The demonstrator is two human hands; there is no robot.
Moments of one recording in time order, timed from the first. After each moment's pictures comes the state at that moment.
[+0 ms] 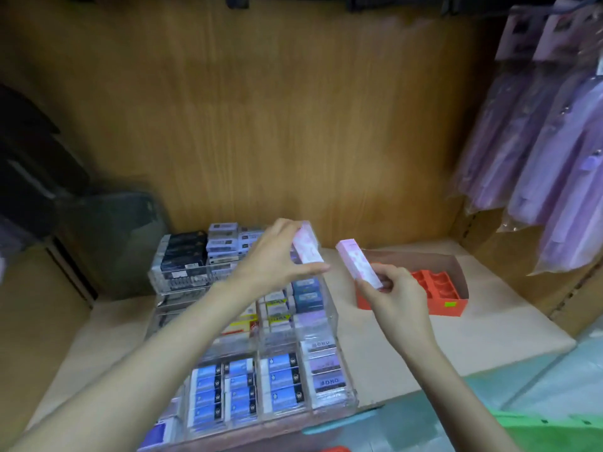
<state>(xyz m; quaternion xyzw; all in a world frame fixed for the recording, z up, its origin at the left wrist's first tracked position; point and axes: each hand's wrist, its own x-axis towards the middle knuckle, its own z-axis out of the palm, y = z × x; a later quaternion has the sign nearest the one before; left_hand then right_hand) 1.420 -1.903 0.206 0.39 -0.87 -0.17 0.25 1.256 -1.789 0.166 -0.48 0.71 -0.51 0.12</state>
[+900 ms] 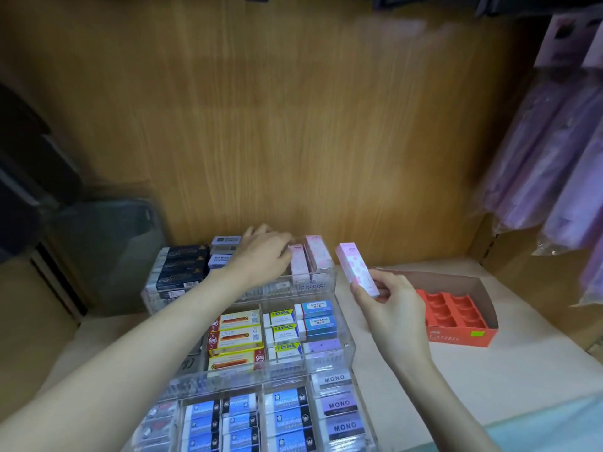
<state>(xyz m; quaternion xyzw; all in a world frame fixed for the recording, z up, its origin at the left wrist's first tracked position) 1.428 -1.983 0.195 0.44 -0.89 -0.02 0.10 1.272 -1.834 0.161 -0.47 0.70 -0.53 0.09</state>
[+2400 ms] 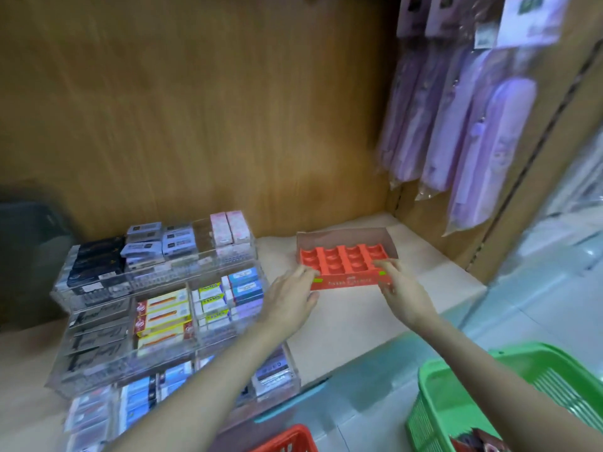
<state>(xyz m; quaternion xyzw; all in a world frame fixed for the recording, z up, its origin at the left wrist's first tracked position) 1.321 -1.856 0.111 0.31 -0.93 -0.10 0.16 1.114 -1.755 0.089 -0.52 0.81 -0.26 0.05</state>
